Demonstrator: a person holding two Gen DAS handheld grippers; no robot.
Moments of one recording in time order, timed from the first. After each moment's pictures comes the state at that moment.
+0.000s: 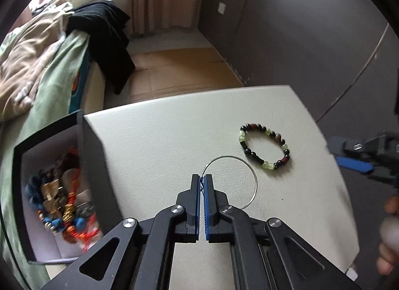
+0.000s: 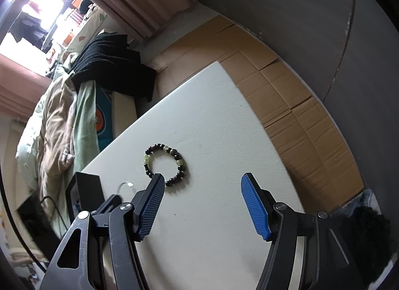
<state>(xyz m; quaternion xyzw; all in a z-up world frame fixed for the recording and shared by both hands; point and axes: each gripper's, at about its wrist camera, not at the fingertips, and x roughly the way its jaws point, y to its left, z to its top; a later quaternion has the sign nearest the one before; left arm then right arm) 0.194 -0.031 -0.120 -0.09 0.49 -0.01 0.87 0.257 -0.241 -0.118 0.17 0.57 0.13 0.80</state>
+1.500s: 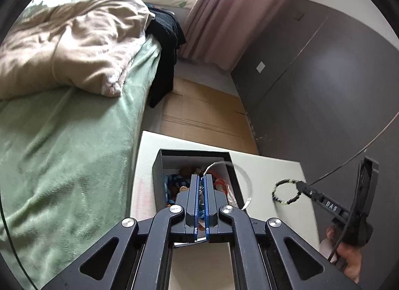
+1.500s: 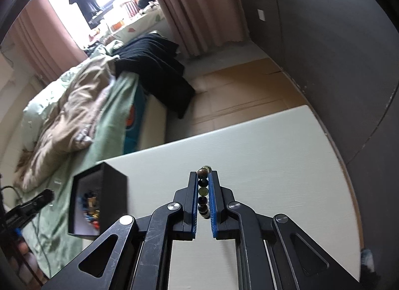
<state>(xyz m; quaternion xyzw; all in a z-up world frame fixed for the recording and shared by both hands) 0.114 0.129 -0.058 -0.27 0.39 0.04 0.88 0.232 -0.143 -0.086 0.08 0.45 0.23 0.86</state>
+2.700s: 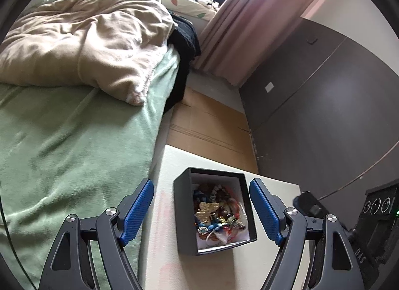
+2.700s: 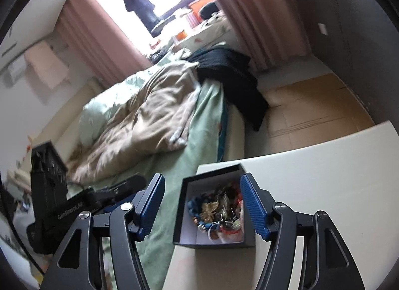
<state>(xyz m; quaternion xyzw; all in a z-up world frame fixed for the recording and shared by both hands) 0.095 0.170 -0.051 -0.31 0.36 0.08 0.88 0.178 -0.053 -0.049 0.15 0.39 0.37 0.83</state>
